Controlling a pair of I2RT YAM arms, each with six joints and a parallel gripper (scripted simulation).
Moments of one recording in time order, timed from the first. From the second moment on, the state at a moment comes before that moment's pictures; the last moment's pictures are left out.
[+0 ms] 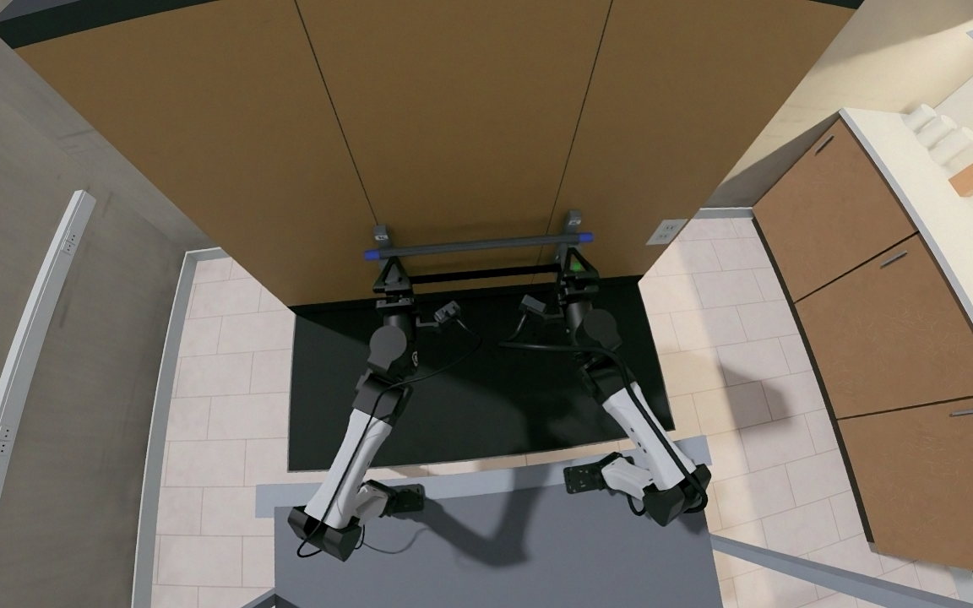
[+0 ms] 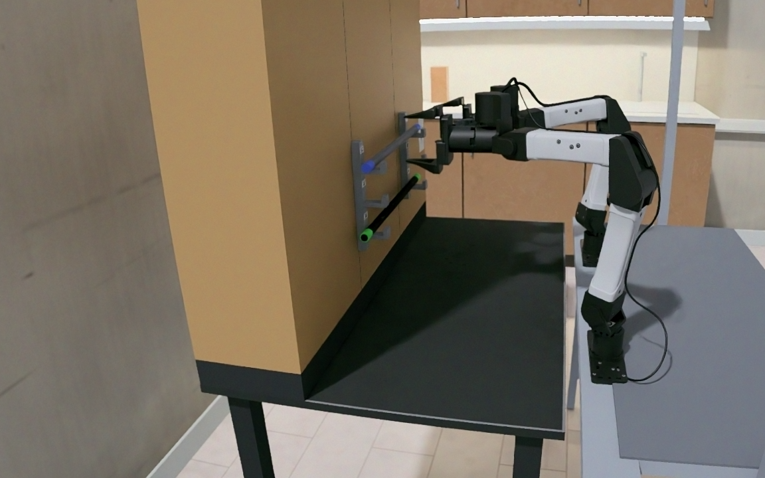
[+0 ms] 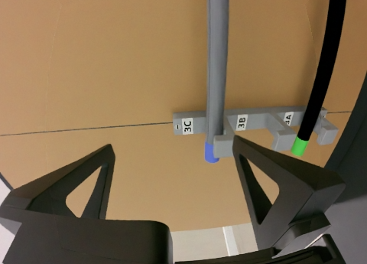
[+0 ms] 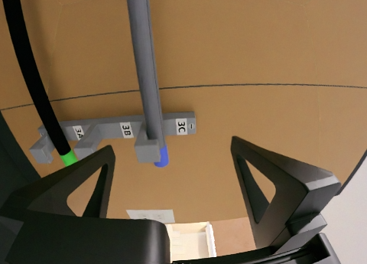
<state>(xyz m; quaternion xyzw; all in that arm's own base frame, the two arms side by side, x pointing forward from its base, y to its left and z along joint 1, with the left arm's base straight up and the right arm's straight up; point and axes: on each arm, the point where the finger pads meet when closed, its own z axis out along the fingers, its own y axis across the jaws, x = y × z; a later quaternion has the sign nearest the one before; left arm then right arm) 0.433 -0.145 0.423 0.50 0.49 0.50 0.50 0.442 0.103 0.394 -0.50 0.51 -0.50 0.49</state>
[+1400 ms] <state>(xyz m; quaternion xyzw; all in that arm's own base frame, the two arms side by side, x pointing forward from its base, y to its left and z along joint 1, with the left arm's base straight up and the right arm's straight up) 0.436 -0.149 0.399 0.50 0.49 0.50 0.50 0.442 0.106 0.388 -0.50 0.51 -0.50 0.49</state>
